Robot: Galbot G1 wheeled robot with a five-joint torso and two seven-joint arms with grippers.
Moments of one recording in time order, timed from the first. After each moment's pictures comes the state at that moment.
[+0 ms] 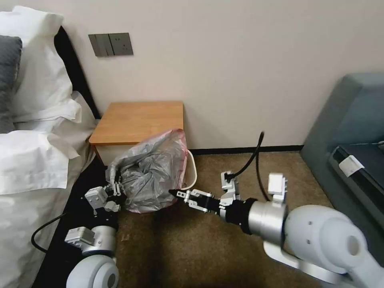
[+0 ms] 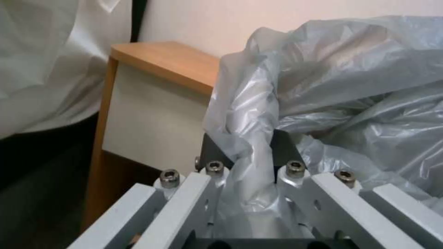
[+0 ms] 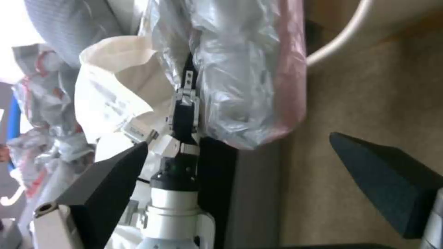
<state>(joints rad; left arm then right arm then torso) 1.65 -1.38 -0.57 -2.24 -0.54 -0.02 -0.19 -1.11 1.05 0.14 2.42 1.96 -0.61 0.78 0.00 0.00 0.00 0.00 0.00</state>
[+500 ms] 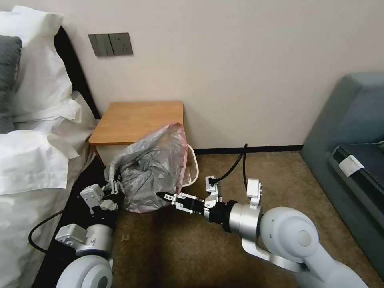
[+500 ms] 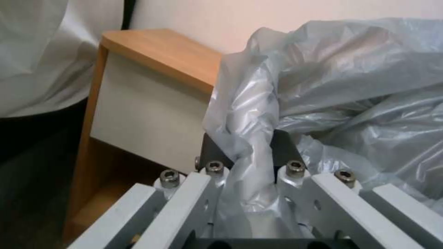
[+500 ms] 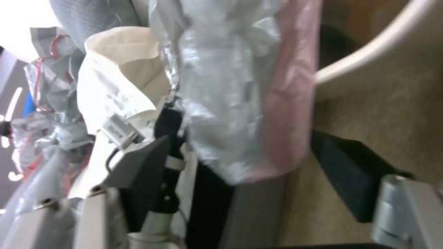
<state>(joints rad) 1.67 -1.36 -0.59 -2.30 -0.63 0.05 -0.21 -1.10 1.09 0.04 2.32 1.66 -0.63 0.52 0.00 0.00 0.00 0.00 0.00</state>
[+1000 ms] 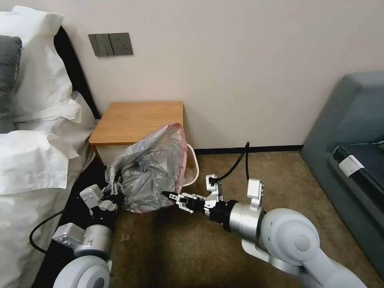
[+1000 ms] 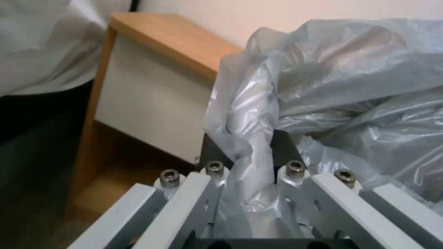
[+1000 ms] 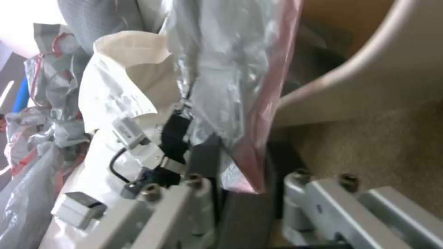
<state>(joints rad) 1.66 -1.36 -0.59 -2.30 -0.69 0.08 -0.25 -1.11 1.06 0.05 2.36 1.62 -0.62 0.50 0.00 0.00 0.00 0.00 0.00</state>
